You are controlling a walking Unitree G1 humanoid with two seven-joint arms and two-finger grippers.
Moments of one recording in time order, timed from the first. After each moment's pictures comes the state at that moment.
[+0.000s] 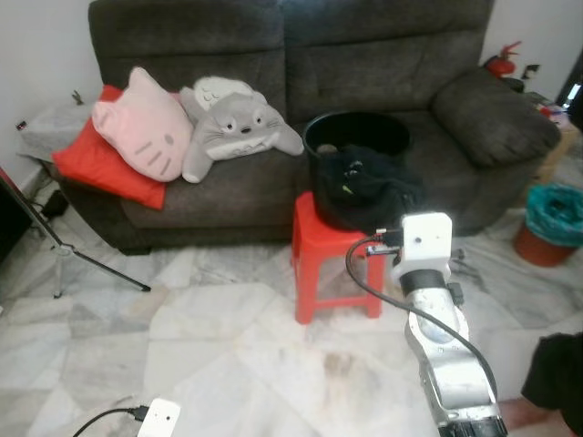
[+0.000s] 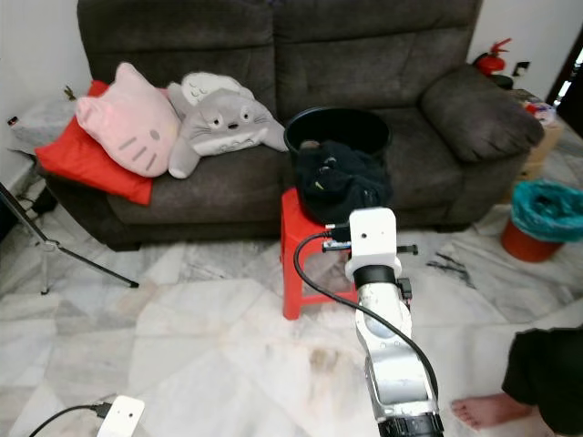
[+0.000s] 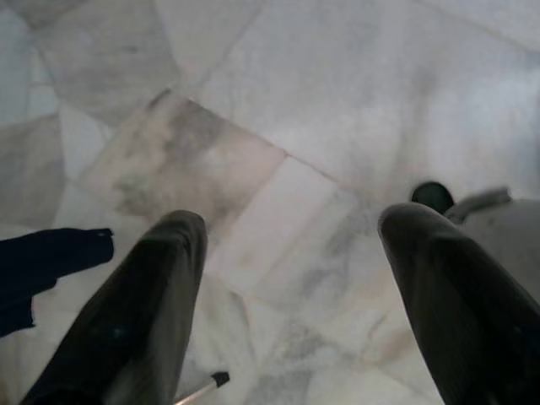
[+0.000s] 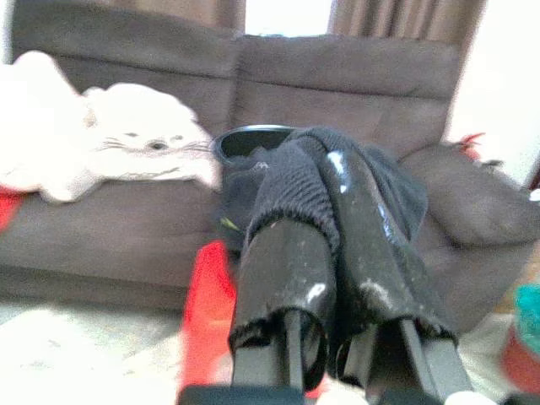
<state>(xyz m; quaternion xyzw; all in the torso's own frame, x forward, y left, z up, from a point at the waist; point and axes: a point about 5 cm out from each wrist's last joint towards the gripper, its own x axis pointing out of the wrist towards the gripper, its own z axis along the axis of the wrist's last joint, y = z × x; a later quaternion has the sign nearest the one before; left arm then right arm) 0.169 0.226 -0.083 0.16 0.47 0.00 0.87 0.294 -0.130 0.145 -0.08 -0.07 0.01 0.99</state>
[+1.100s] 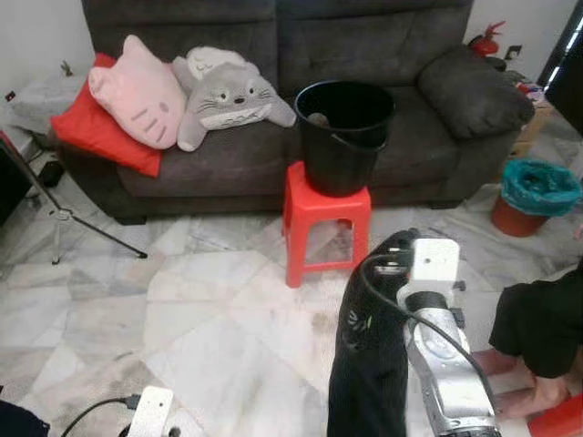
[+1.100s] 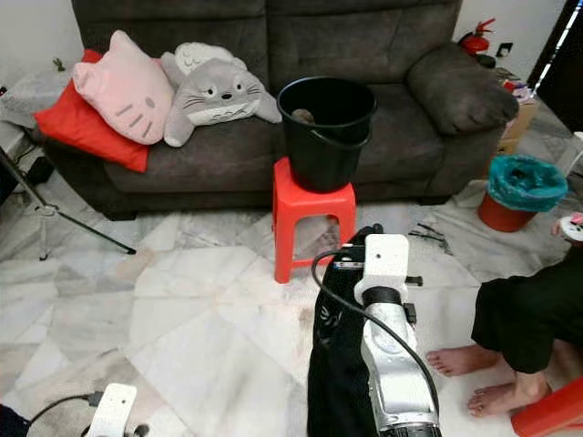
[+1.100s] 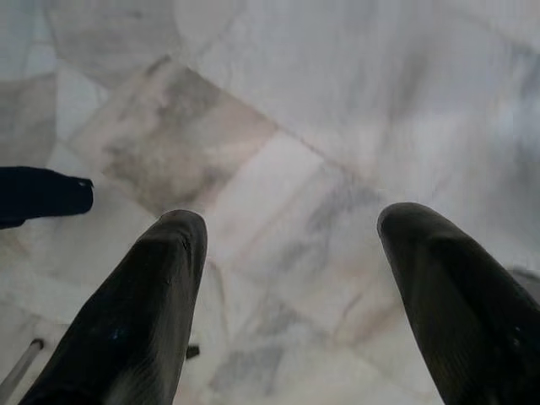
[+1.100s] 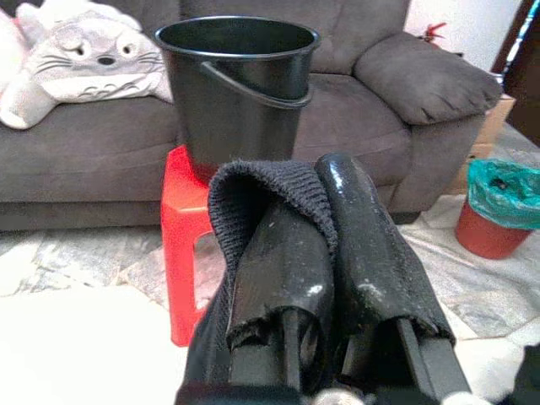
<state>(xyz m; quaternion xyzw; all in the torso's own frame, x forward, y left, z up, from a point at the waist) 0.184 0.231 -0.073 0.12 0.43 0.05 0.90 0.290 -0.164 0.106 -0.05 0.00 -0.07 1.00</state>
